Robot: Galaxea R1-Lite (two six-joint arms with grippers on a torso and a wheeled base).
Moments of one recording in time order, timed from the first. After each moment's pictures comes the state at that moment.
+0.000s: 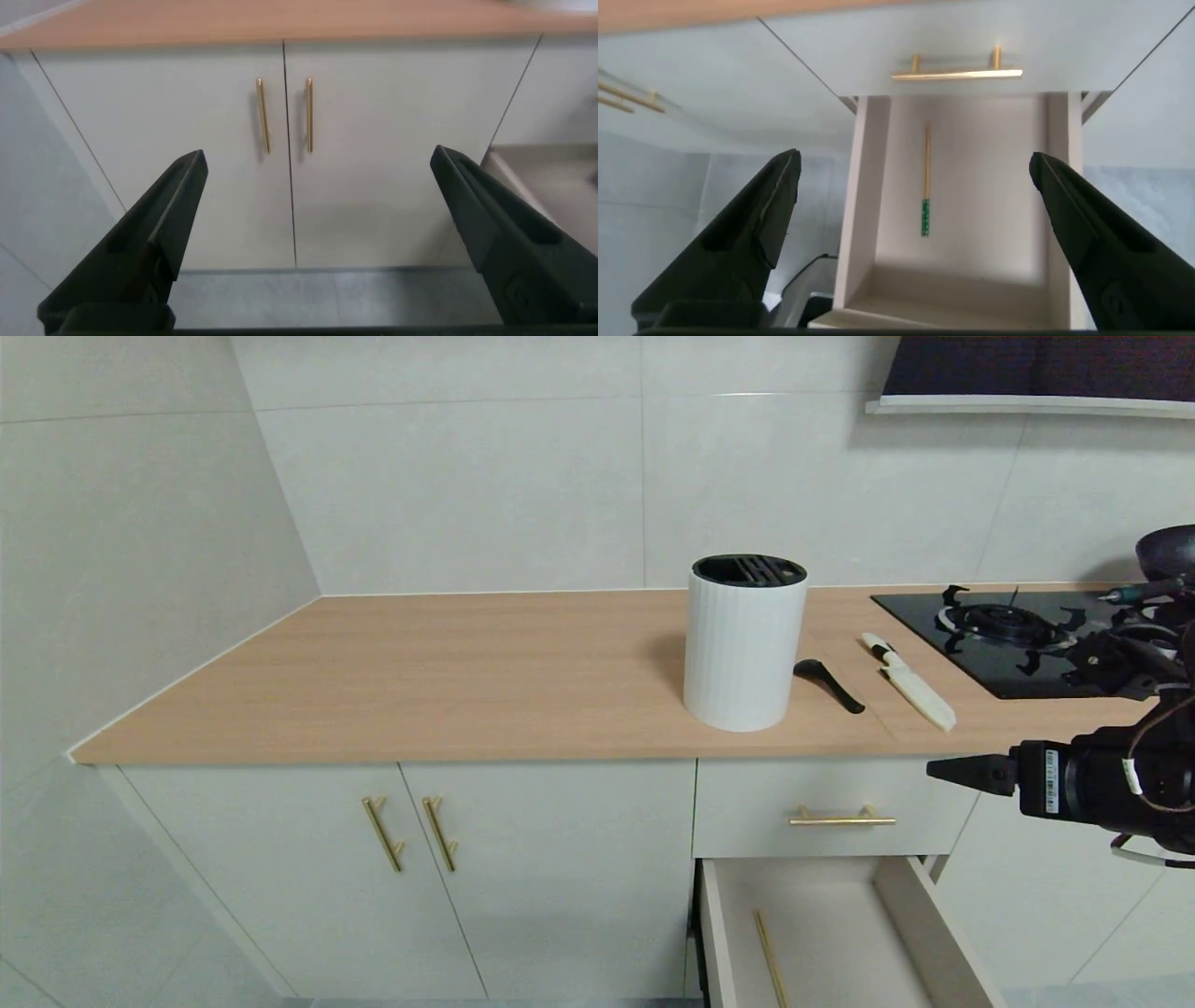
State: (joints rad) left arm 0.00 0.00 0.00 0.00 -0.02 0.01; right arm 0.20 1.40 -0.77 -0.05 0.05 0.25
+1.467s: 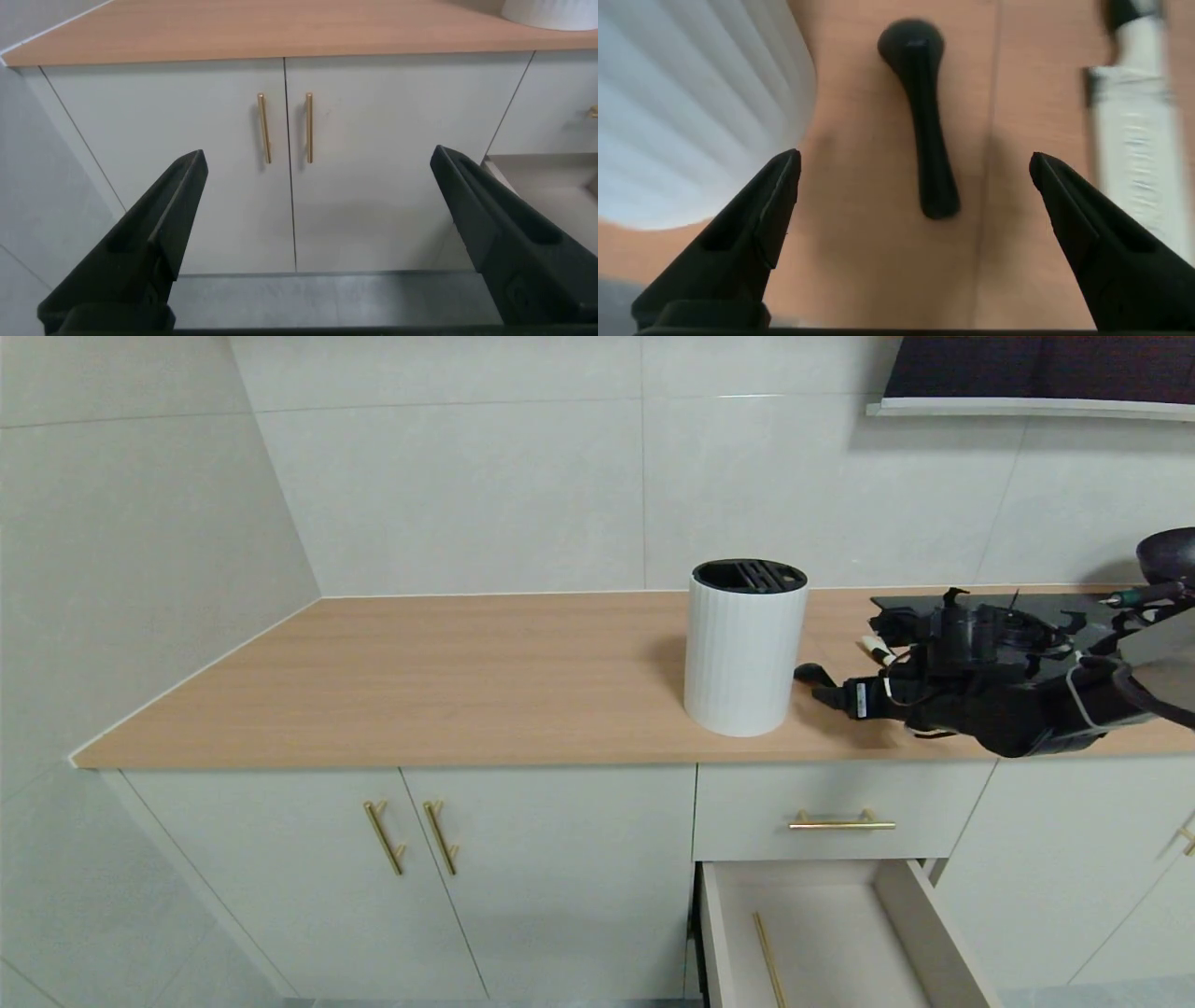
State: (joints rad) left arm 0.00 0.00 0.00 0.00 -0.02 0.01; right arm 0.11 2.20 -1.36 -0.47 0.07 -0.03
